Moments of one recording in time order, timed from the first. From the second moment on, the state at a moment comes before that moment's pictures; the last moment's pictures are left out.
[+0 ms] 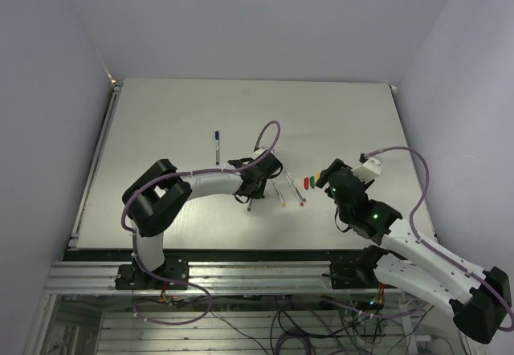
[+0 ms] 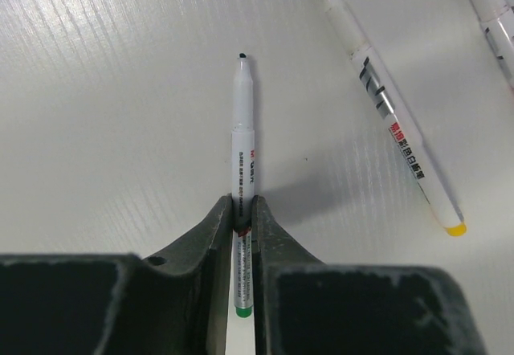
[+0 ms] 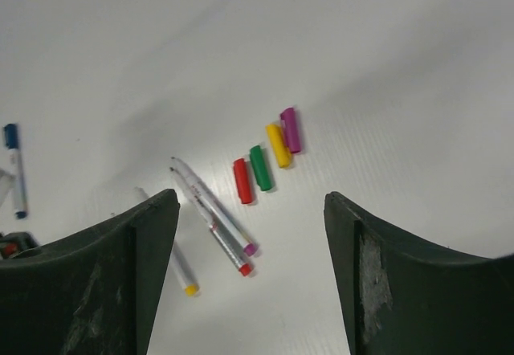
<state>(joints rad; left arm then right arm) -0.91 1.87 1.12 -0.40 -0.29 -0.55 0.73 0.75 0.50 -0.32 0.75 0.84</state>
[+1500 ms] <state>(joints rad) -0.93 1.28 0.82 -0.38 -0.17 -0.58 0.58 1.35 0.65 -0.19 0.44 0.58</state>
